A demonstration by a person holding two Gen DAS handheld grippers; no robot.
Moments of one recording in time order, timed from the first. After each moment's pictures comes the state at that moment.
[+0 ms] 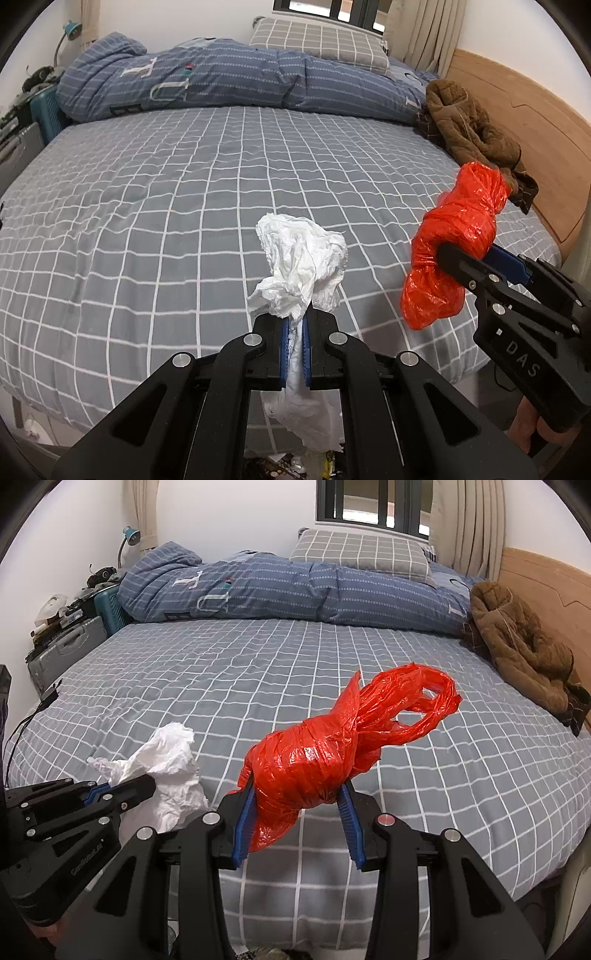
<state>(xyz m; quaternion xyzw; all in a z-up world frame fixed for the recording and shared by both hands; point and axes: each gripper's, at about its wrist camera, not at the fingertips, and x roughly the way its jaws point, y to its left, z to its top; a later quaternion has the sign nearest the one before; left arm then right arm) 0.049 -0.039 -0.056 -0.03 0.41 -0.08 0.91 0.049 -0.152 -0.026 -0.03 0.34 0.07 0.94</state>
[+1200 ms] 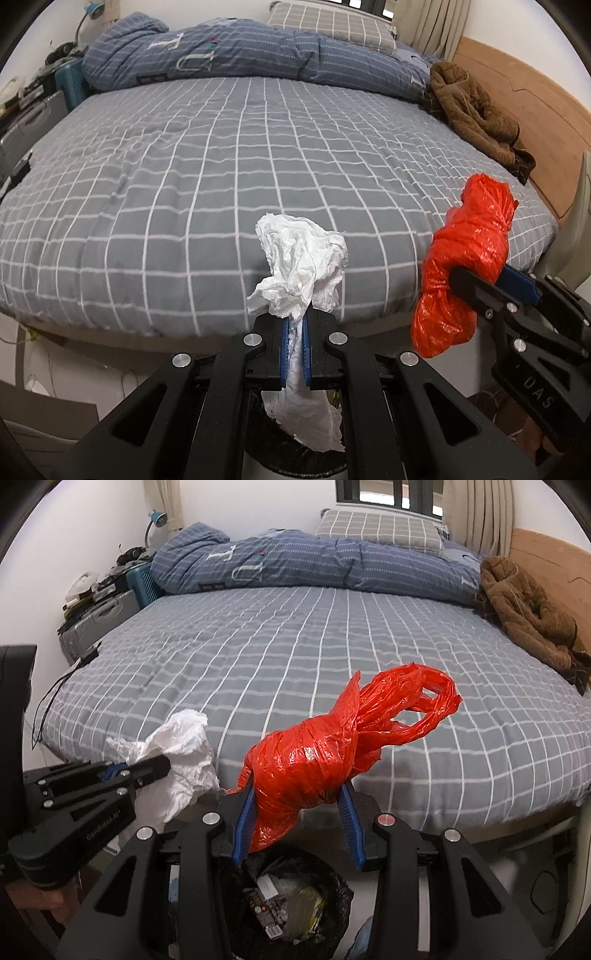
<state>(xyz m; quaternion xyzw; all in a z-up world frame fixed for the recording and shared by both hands) -0.074 -0.018 -0.085 -0.04 0.44 -0.06 0.90 -0.085 -0.133 -0.061 -0.02 0.38 0.11 0.92</state>
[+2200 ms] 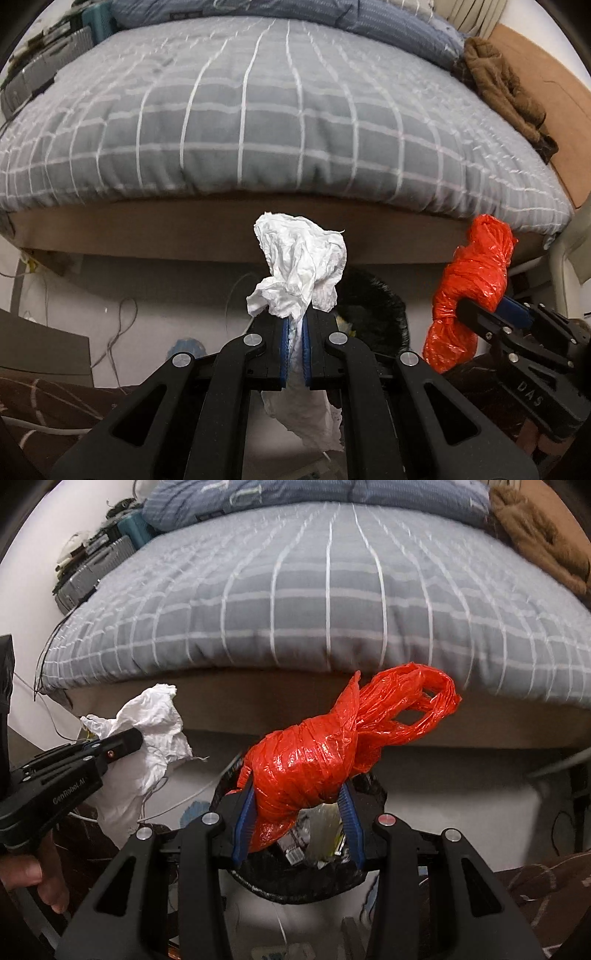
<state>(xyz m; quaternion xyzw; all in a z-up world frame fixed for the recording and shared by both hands) -0.139 0.014 -0.173 -0.07 0.52 -0.02 0.85 -0.136 -0.127 -0.164 0.00 0.51 0.12 0.85</state>
